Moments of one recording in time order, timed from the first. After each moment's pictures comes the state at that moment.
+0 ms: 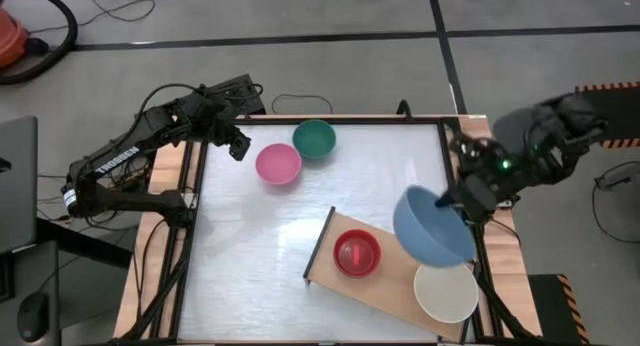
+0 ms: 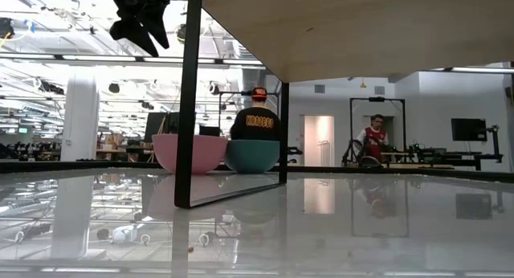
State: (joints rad) left arm 0.60 1.08 1.25 -1.00 -0.07 -0.22; right arm 0.33 1.39 2.33 -1.57 -0.12 1.05
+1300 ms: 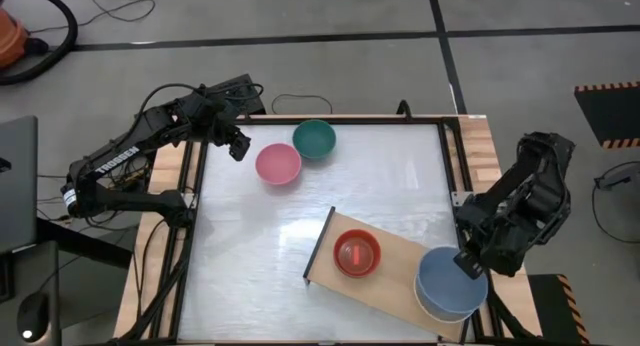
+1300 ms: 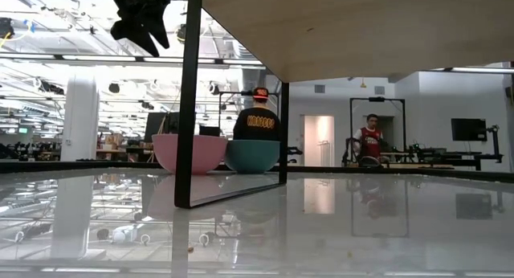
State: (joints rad) left arm 0.60 1.08 1.25 -0.99 -0.07 -0.21; right arm 0.92 1.22 1.54 -1.57 -0.02 1.82
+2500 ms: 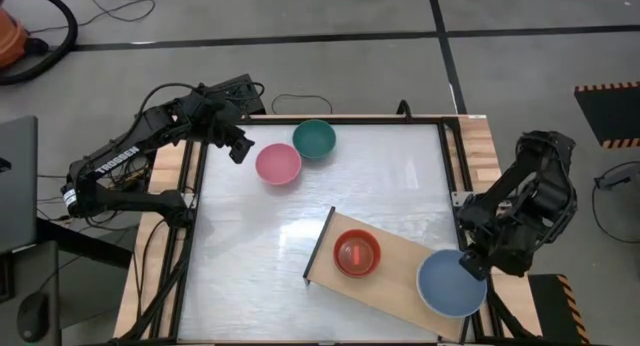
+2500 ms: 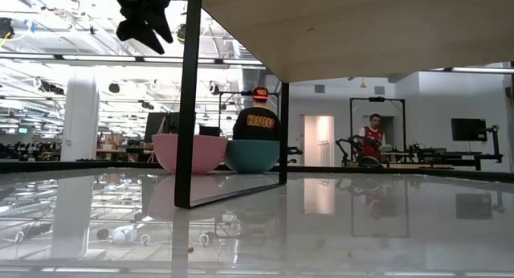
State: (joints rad) left arm 0.60 1.08 1.25 -0.97 0.04 -0.18; right arm 0.96 1.20 1.55 -1.56 -0.01 1.82
